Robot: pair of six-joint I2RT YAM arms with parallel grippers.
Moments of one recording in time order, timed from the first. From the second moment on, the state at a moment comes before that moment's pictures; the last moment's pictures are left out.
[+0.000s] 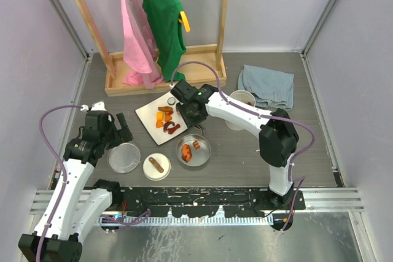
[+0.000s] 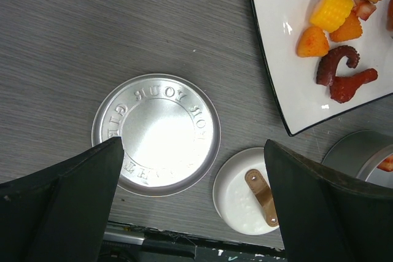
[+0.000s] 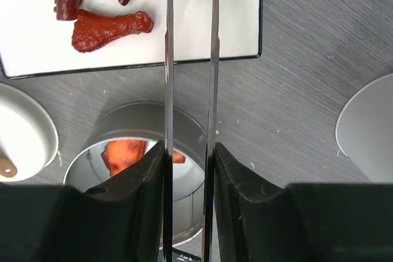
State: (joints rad) left arm -0.14 0.73 0.74 -0.84 -0.15 -0.46; right arm 0.88 1.91 1.64 -0.90 0.16 0.31
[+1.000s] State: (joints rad) left arm -0.14 0.73 0.74 -0.83 -0.13 -0.46; right arm 0.96 1.44 1.40 -1.01 -0.04 0.40
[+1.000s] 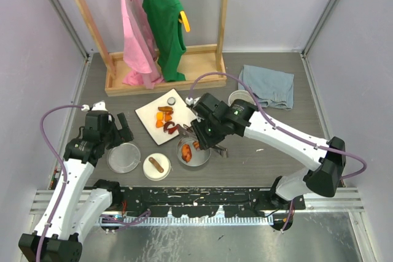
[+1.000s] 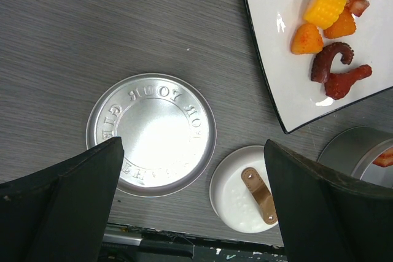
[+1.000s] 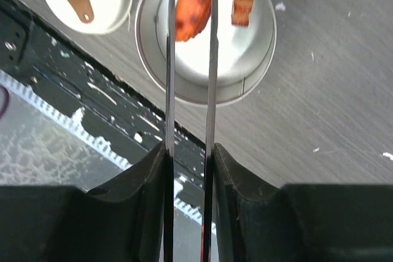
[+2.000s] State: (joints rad) left arm -0.14 0.73 0.74 -0.83 -0.12 -0.46; right arm 1.02 1.37 1.20 -1.07 -0.05 0.44
